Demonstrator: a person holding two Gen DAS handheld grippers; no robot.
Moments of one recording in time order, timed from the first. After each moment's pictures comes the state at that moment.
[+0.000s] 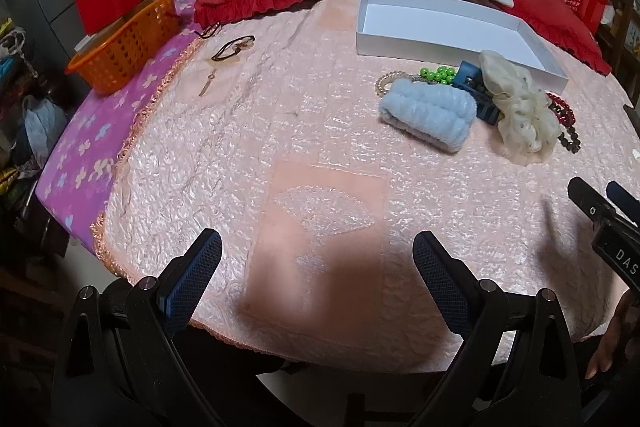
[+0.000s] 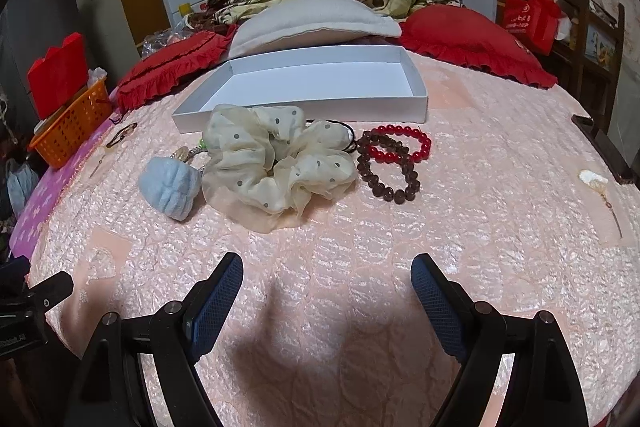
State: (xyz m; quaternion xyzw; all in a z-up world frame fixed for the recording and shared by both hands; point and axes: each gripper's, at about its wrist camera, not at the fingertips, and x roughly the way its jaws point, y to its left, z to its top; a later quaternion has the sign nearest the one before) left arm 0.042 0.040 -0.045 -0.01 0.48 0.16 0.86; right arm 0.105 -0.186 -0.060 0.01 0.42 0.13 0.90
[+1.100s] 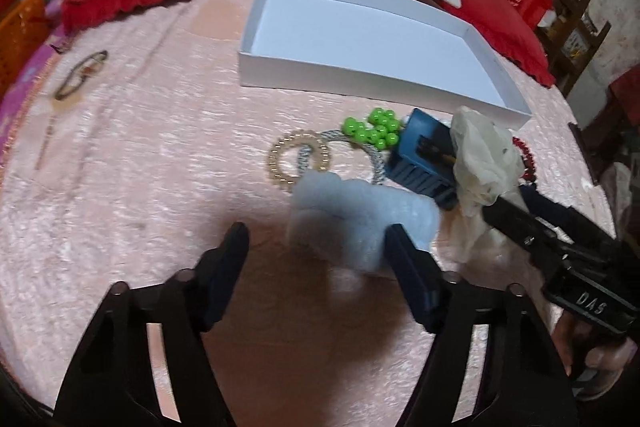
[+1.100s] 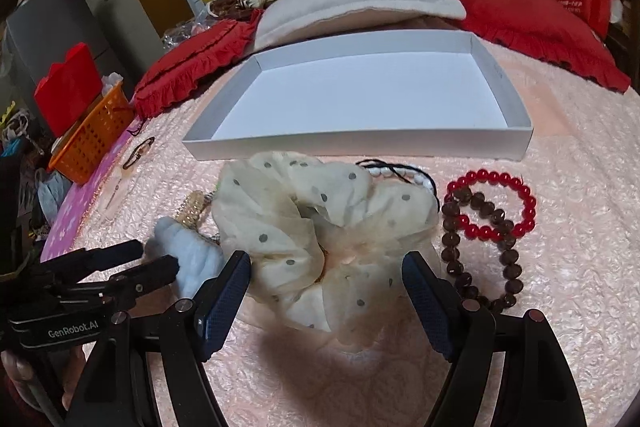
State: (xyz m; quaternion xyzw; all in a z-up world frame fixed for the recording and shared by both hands) left arm 0.181 0.053 -0.078 -0.09 0.51 -0.04 0.85; right arm 0.202 -0.151 -0.077 0.05 0.46 0.21 0.86
